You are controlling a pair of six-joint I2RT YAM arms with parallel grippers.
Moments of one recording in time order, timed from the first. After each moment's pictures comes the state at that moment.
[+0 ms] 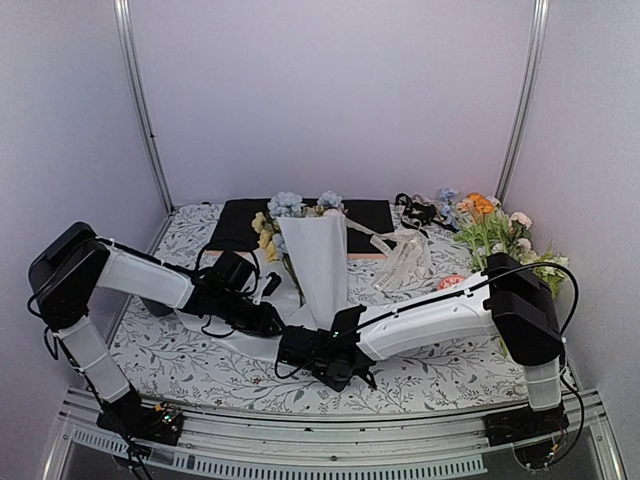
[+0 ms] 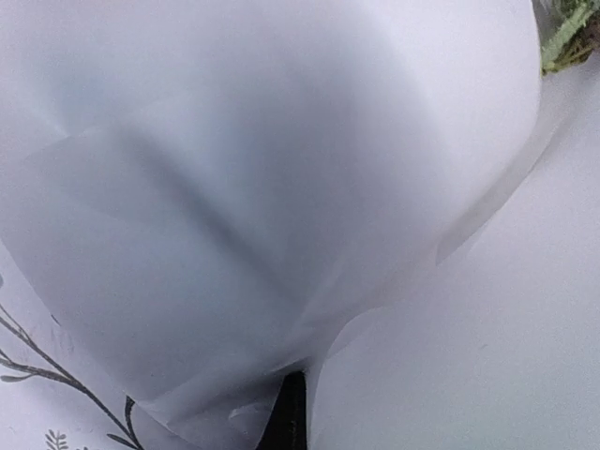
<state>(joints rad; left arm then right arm) -0.67 1.71 0.75 -0.04 0.35 -0.43 1.34 2.12 1.47 -0.78 0.51 0.33</state>
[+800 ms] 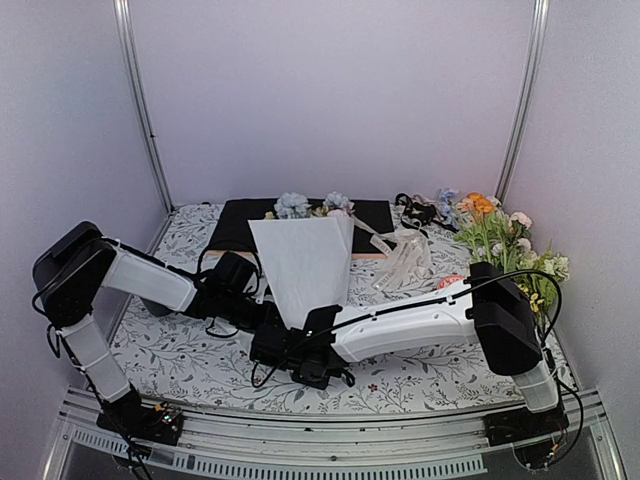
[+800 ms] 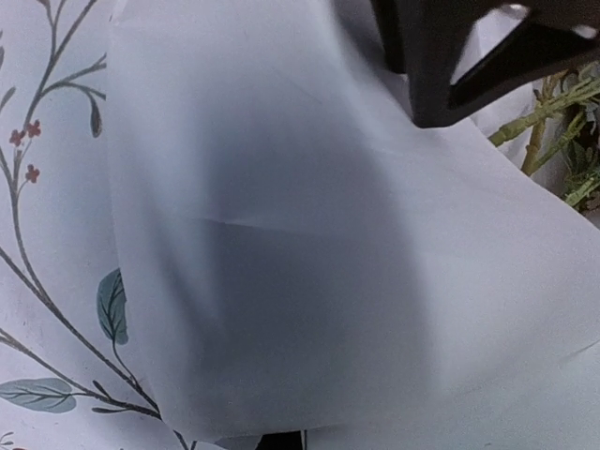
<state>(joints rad) -0.68 1.73 0.74 0.07 0.36 -0.46 1.37 2.24 1.73 -0.87 0.56 0.03</state>
